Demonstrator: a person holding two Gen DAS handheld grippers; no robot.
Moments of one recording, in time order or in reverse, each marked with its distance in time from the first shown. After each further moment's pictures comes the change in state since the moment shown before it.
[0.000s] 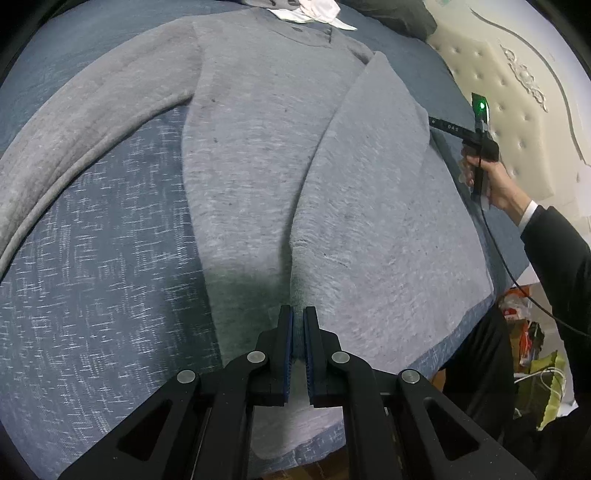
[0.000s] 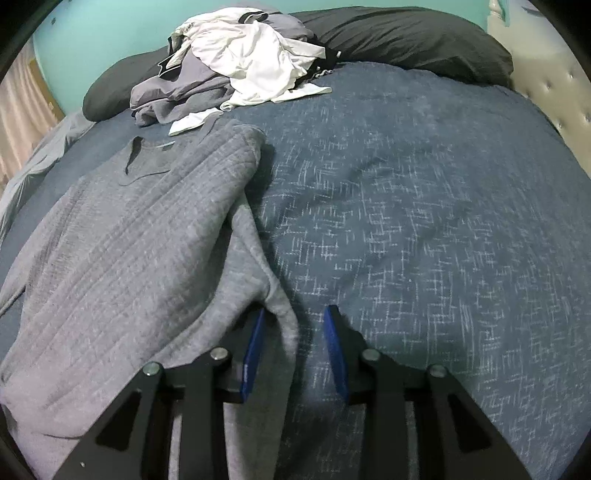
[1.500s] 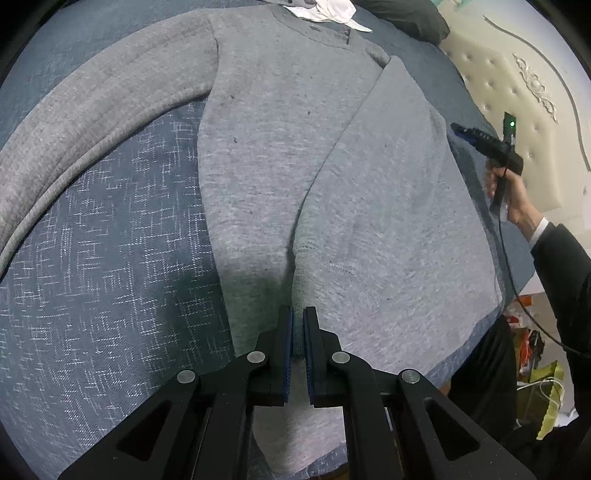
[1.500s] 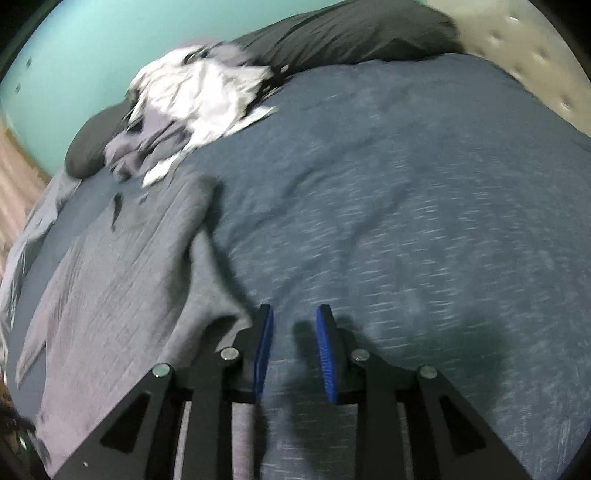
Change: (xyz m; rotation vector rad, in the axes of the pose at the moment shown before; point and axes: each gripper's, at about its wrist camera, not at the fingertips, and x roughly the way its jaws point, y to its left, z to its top) left arm 0.006 0.022 0.028 -0.023 0.005 0.014; right arm -0.032 -0.060 -0.008 0.268 -0.088 0.046
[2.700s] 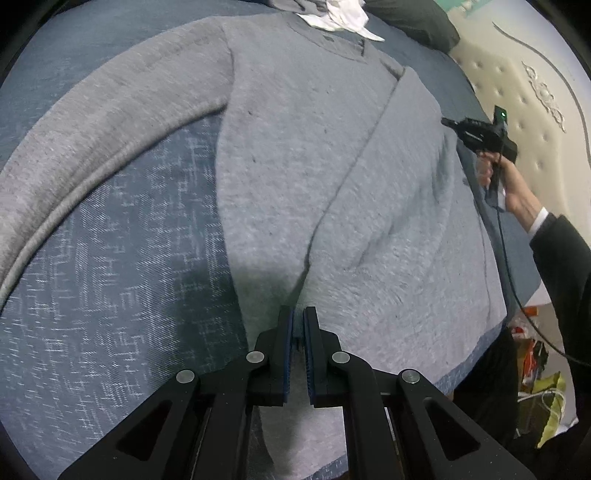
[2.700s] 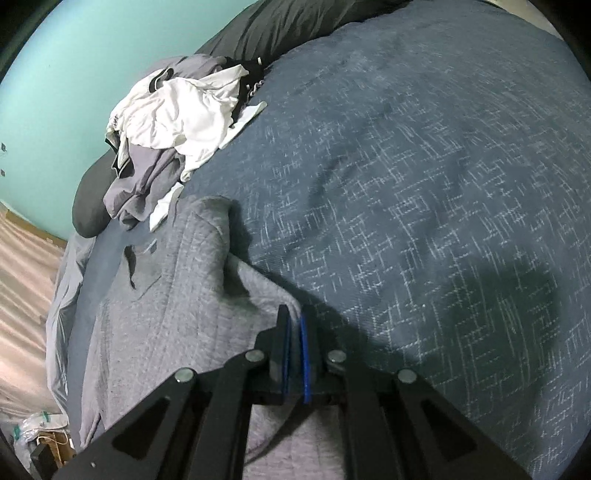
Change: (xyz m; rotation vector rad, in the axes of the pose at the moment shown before) left arm -0.006 0.005 0.033 -0.025 -0.029 0.041; right arm 0.051 0.007 0.019 0.249 0.064 0.155
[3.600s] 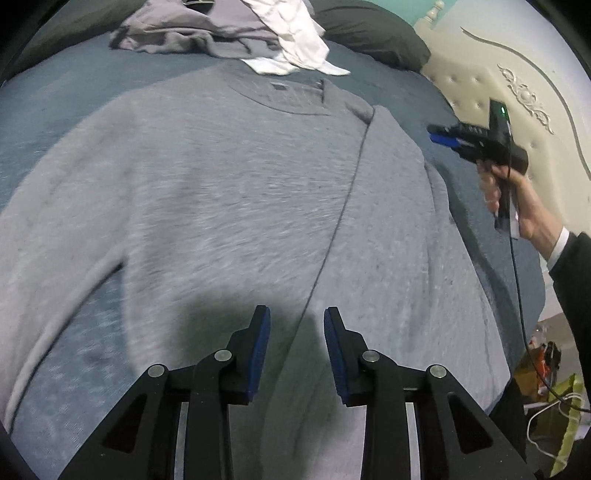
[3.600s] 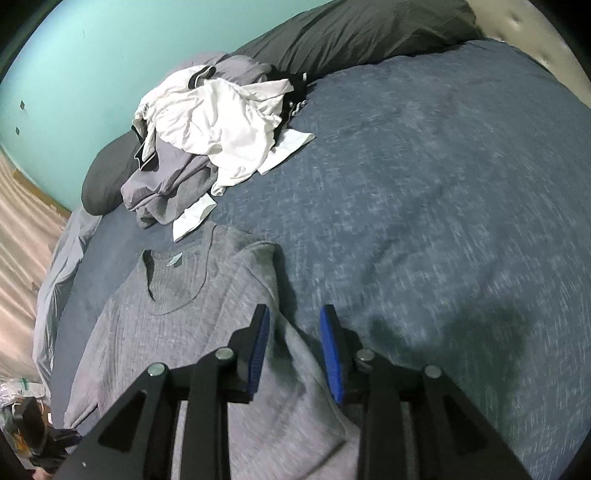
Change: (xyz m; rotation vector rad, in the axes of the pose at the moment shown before) left arm 0.052 -0.050 0.096 0.125 -0.148 -0.044; right arm -0.005 0.057 0.055 -0.186 0.003 -0.040
